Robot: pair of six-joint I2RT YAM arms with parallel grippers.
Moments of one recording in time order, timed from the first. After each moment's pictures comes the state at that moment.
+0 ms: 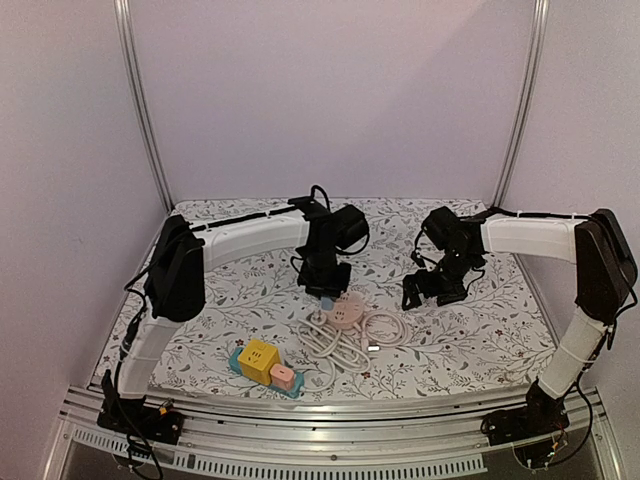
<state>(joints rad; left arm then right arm) -0.92 2.39 2.13 -1.16 -0.07 -0.70 0.52 1.73 1.17 -0.78 -0.17 0.31</state>
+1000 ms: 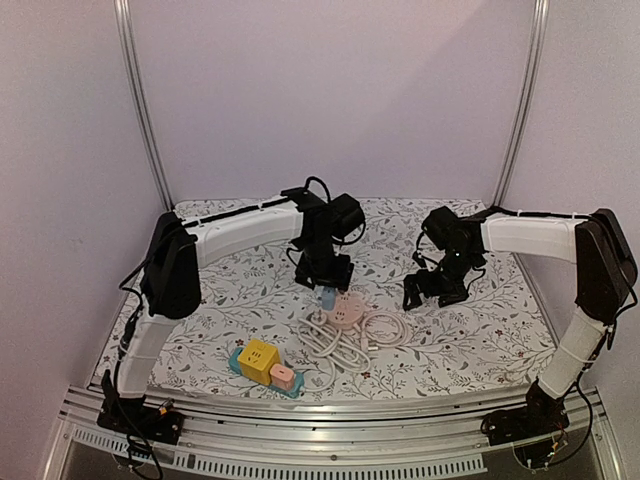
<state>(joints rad) -0.89 2.38 2.16 -1.16 -0.07 -0.61 0.52 1.73 1.18 -0.80 -0.17 0.34</state>
